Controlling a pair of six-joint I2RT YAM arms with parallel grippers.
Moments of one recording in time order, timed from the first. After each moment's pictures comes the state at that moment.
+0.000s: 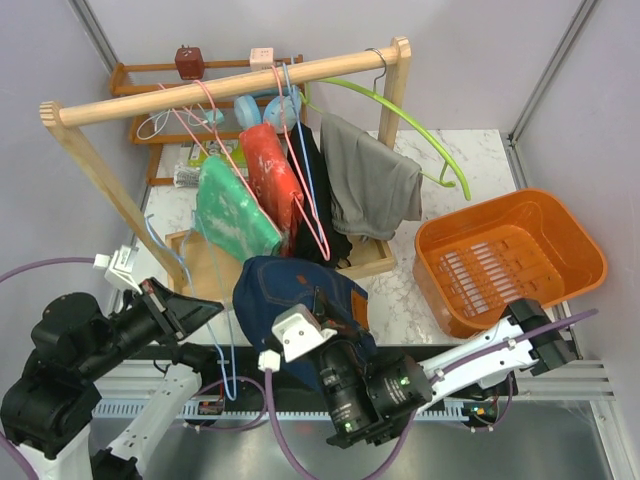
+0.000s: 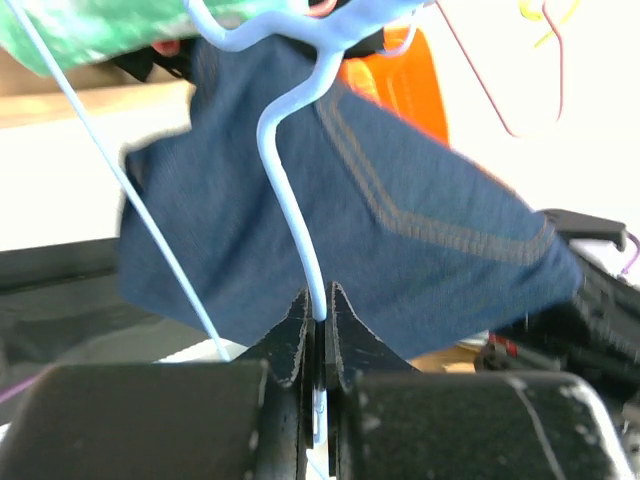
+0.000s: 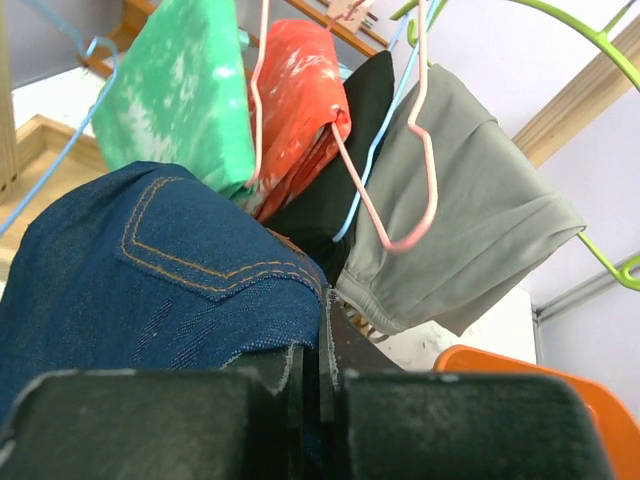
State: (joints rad) left arm -0.31 0.47 1.41 -1.30 0.38 -0.87; right arm 1.90 1.58 1.35 1.31 1.56 -1.49
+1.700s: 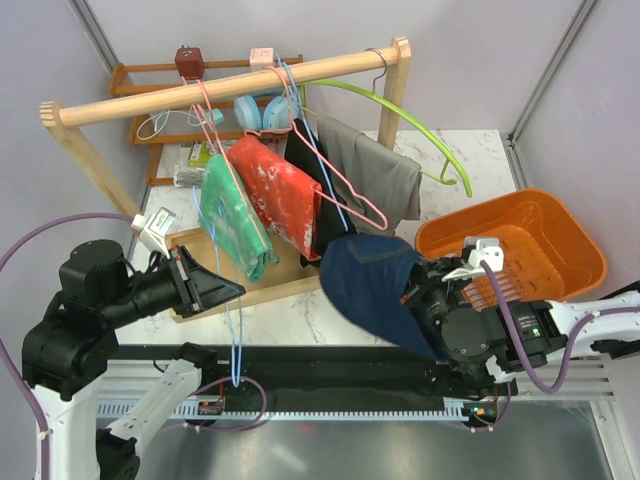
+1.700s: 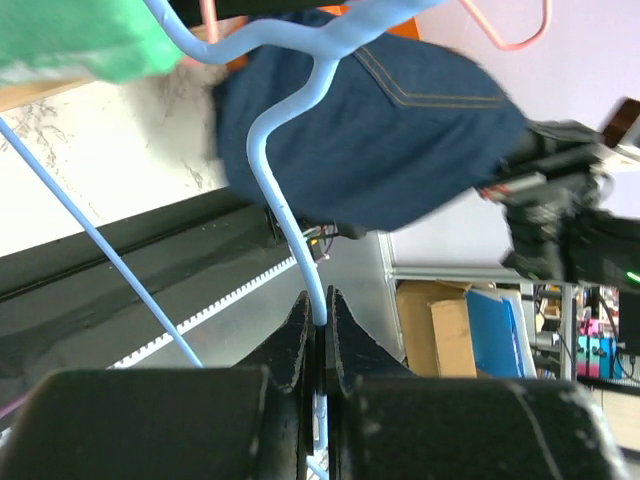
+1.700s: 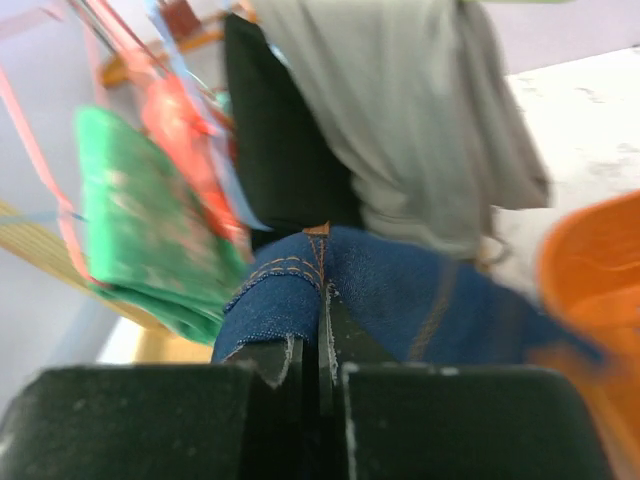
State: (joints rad) left arm -0.31 0.68 1.48 -1.25 0.57 -0.78; right arm 1.76 0.89 1.17 -0.45 1.50 0.69
